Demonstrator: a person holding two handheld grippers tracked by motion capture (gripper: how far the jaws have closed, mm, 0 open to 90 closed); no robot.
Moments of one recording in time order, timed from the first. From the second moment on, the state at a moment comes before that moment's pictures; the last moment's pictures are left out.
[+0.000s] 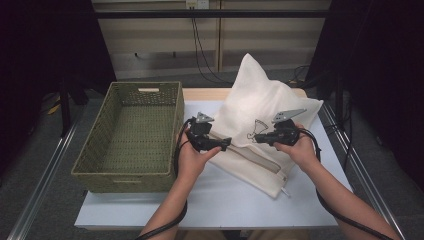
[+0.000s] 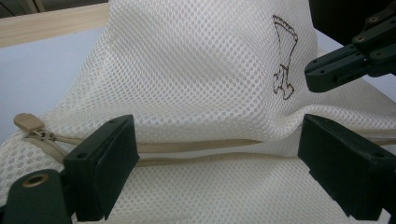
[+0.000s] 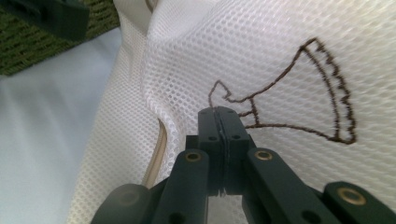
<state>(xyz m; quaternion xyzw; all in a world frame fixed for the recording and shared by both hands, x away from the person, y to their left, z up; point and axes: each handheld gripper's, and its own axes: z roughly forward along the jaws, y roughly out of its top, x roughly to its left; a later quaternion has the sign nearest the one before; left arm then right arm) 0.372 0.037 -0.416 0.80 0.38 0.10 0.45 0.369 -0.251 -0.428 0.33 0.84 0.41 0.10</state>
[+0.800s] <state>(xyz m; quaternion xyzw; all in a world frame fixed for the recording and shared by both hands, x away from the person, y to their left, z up) 0.371 0.039 -0.416 0.80 0.38 0.10 0.45 0.352 -0.224 -0.471 0.32 0.86 0.39 0.08</state>
